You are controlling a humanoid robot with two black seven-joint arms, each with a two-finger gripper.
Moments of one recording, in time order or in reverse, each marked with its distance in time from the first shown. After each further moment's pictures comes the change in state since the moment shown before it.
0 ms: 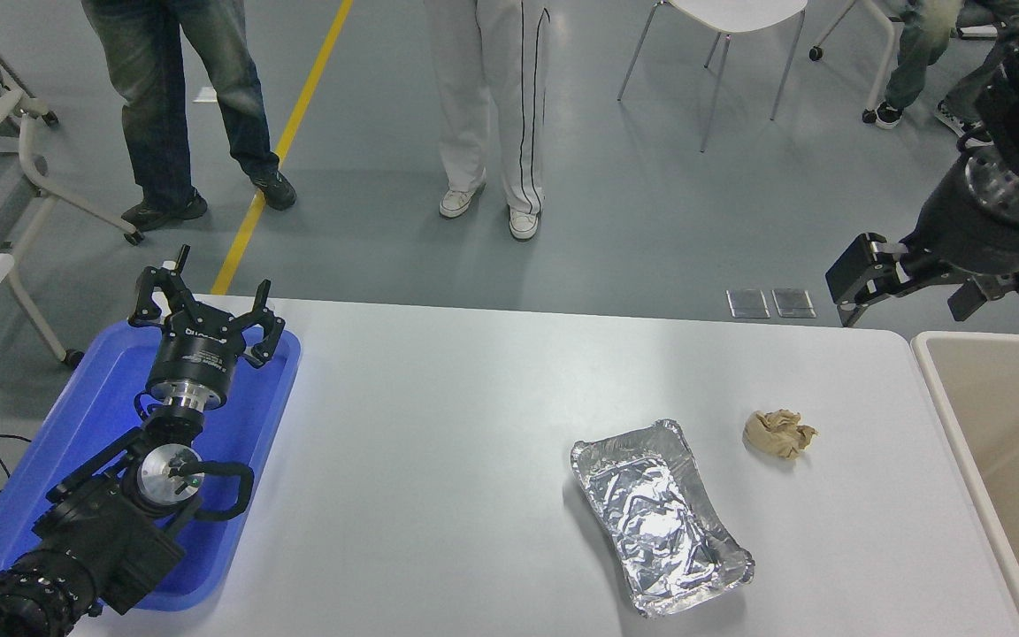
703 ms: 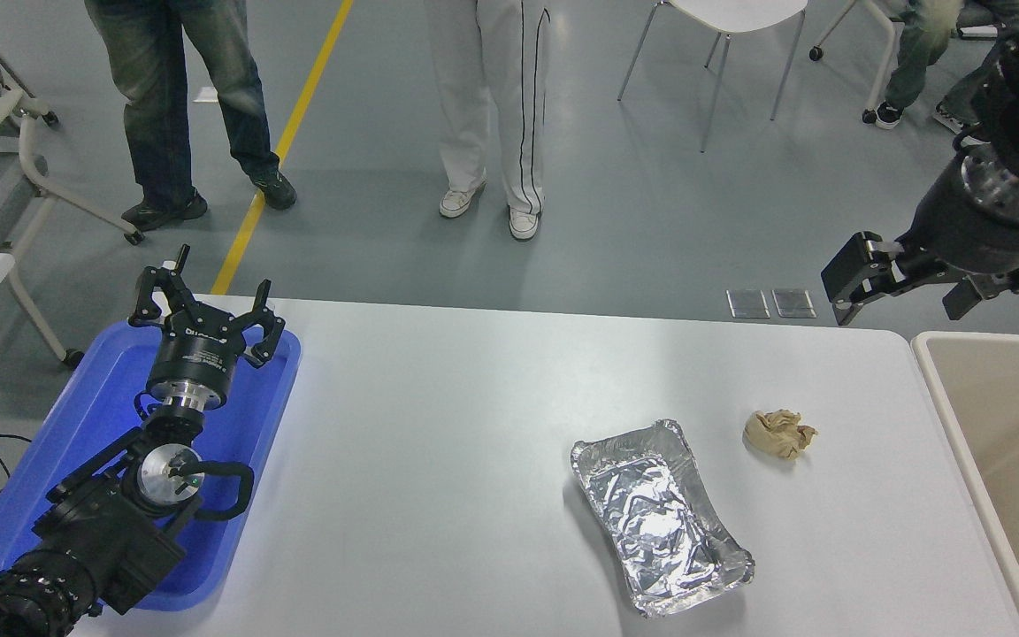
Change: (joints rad) left arm 0.000 0.000 0.000 -0.001 0.000 0.000 0.000; right arm -0.001 0.000 0.006 0.000 0.000 0.000 0.000
